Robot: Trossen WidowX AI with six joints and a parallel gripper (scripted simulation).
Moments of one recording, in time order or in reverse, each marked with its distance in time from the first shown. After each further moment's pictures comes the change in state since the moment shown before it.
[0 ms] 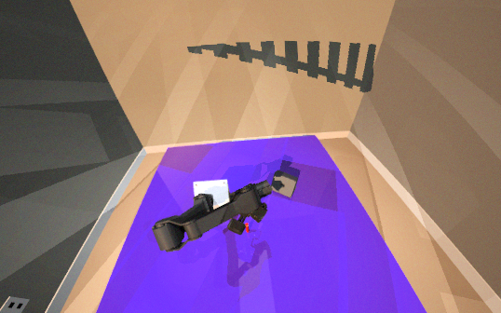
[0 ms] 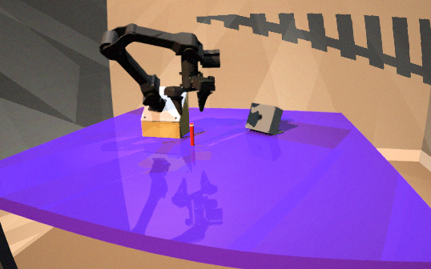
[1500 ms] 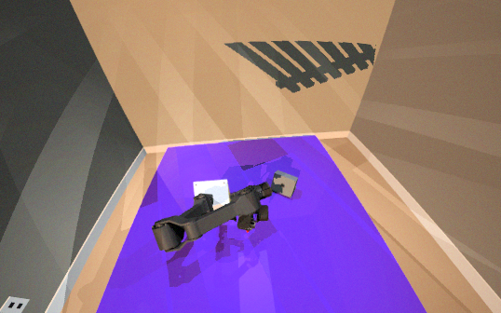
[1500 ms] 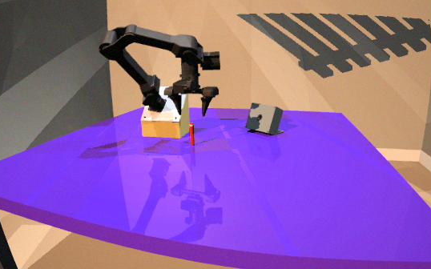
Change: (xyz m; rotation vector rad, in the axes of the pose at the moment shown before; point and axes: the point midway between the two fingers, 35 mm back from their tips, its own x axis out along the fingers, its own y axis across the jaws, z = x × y) arm 0.007 0.000 0.000 1.162 0.000 0.001
